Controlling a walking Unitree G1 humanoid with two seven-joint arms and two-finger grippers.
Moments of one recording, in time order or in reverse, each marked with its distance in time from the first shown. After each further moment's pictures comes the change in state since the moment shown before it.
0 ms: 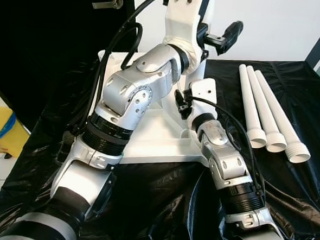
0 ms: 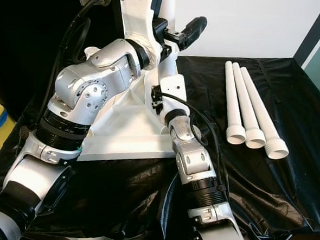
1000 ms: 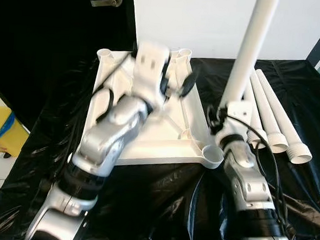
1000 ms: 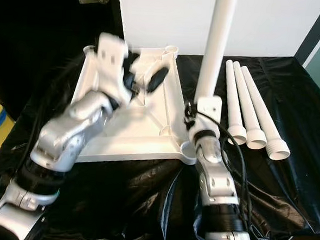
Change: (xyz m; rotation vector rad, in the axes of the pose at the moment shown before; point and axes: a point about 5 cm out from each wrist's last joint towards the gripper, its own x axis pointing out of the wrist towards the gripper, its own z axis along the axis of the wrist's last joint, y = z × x) left arm -0.072 0.022 -0.081 0.130 0.119 0.110; right arm -0.049 -0.056 -0.043 0.017 0.086 -0.214
